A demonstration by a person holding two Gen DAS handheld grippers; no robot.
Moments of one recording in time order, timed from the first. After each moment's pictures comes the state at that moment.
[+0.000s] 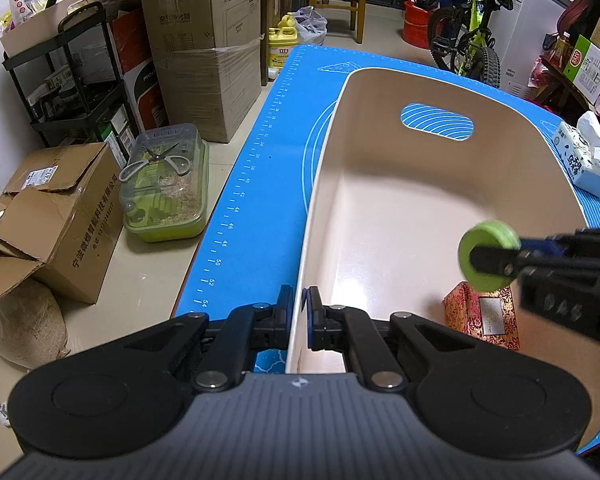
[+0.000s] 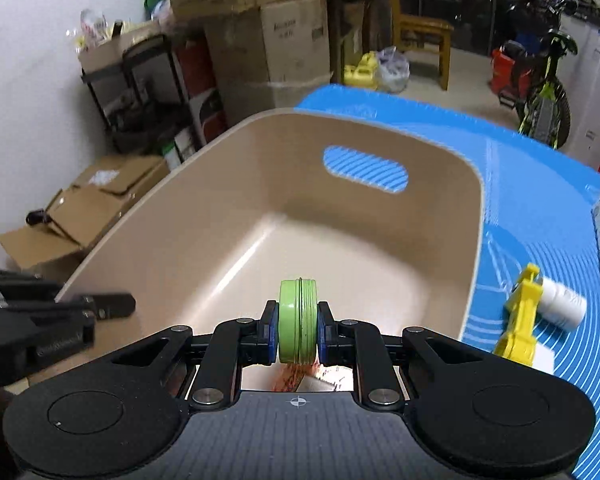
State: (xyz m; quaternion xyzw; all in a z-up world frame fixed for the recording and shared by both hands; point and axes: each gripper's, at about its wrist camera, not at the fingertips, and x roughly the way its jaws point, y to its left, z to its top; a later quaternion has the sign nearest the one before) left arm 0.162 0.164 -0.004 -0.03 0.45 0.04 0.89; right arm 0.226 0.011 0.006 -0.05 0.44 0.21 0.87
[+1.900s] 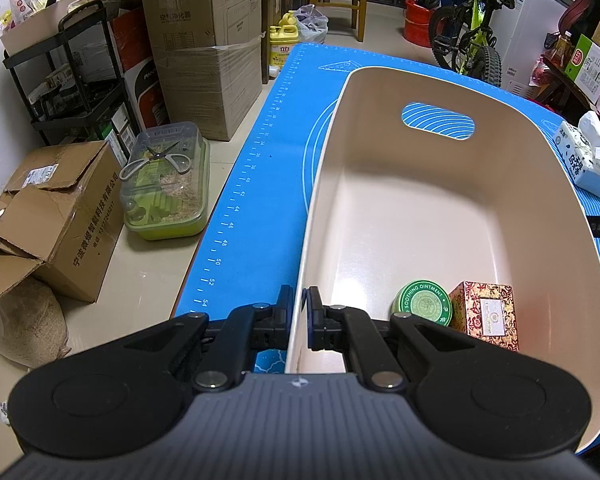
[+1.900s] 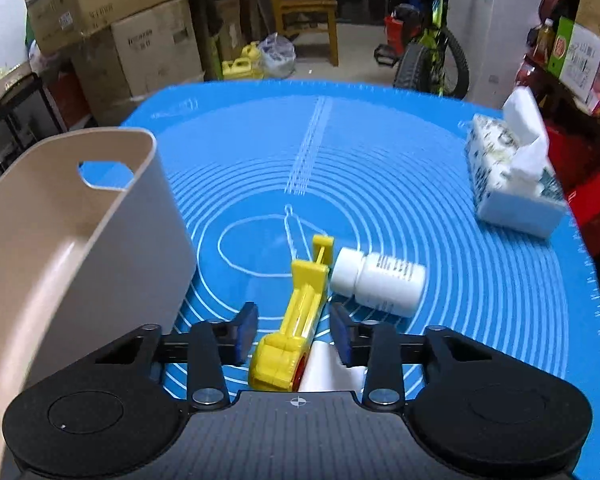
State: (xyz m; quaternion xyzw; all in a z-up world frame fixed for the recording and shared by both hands) left arm 0.162 0.165 -0.004 -0.03 0.45 0.04 0.89; right arm 0.297 -0.141 -0.038 0.00 0.45 0.08 0.89
